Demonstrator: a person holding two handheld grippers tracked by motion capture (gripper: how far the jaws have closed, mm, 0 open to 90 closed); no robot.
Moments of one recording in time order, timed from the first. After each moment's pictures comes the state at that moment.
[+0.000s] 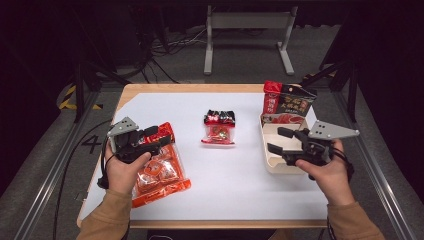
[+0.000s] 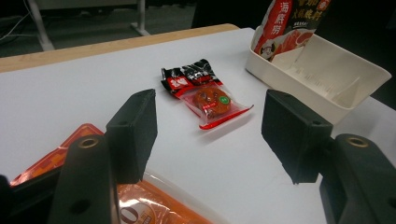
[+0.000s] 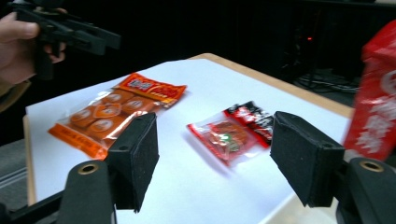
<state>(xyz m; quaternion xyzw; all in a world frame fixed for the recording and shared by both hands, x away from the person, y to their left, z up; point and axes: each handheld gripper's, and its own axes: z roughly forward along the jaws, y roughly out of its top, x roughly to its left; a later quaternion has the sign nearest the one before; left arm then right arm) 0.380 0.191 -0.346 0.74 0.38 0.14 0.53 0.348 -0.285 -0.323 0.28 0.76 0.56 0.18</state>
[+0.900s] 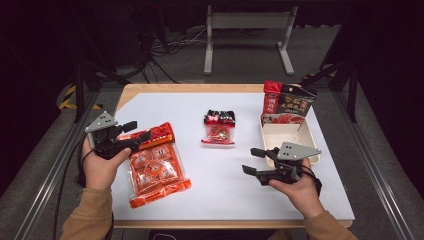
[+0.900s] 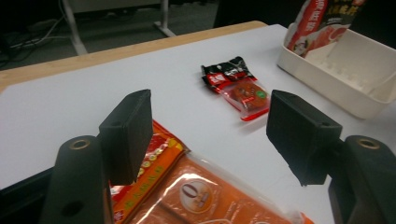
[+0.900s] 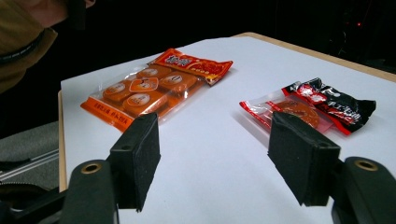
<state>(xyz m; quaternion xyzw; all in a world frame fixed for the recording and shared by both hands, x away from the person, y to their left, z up) 0.386 0.244 -0.337 0.74 0.40 0.18 0.51 0.339 -0.236 -0.378 0.24 0.79 0.55 0.14</state>
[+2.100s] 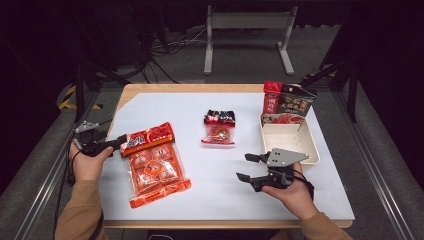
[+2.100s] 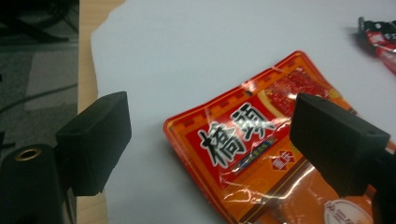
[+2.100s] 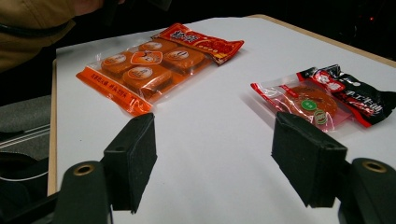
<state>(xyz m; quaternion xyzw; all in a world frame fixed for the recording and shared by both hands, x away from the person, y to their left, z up) 0.432 0.320 -0.424 0.69 0.55 0.19 0.42 0.338 -0.221 -0.396 0.21 0.81 0.53 0.14</state>
